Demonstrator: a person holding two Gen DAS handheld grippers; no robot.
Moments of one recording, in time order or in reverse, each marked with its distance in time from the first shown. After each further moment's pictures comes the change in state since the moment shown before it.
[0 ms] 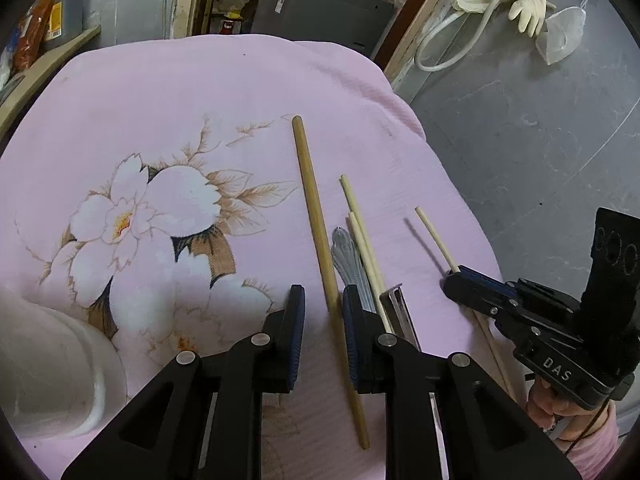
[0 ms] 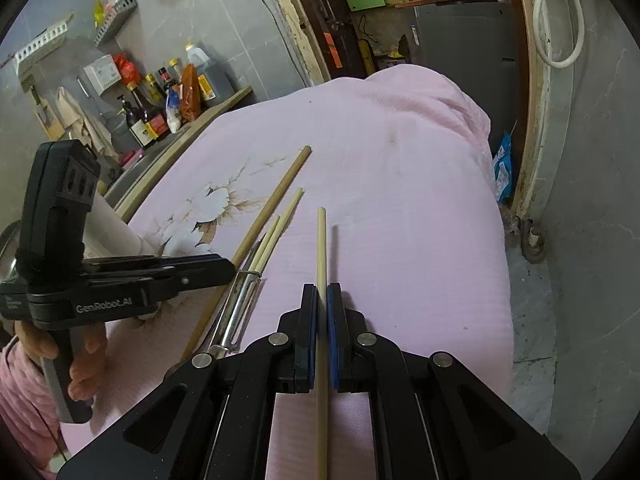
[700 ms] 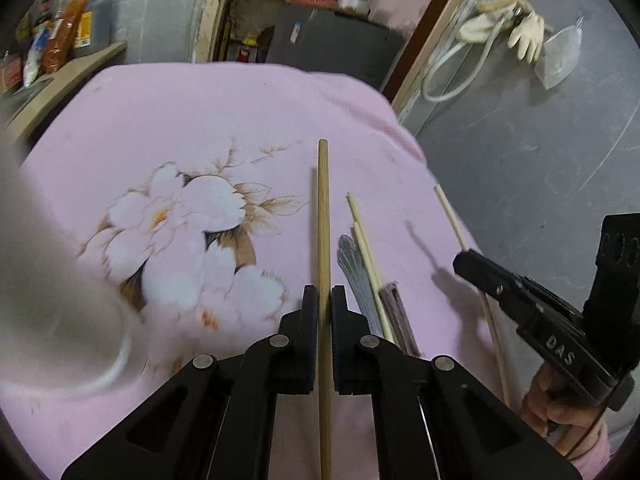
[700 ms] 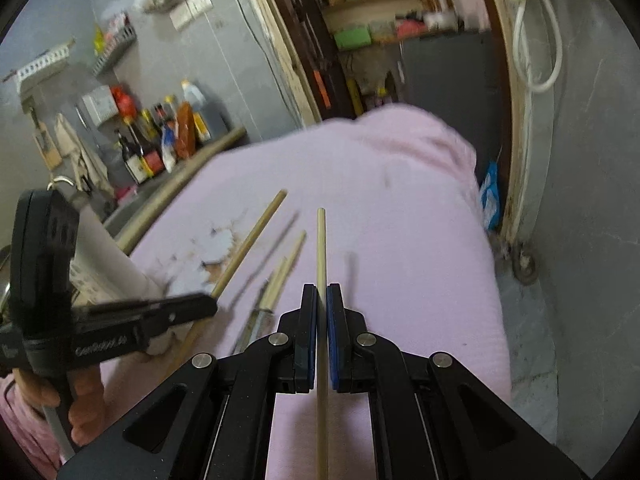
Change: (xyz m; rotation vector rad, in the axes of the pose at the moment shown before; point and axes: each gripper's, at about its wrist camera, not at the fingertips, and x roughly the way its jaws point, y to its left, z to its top) left arm -0.035 0.004 -0.028 -0.042 -0.150 0.014; right arm -0.023 0.015 -0.005 0.014 -0.192 -0.049
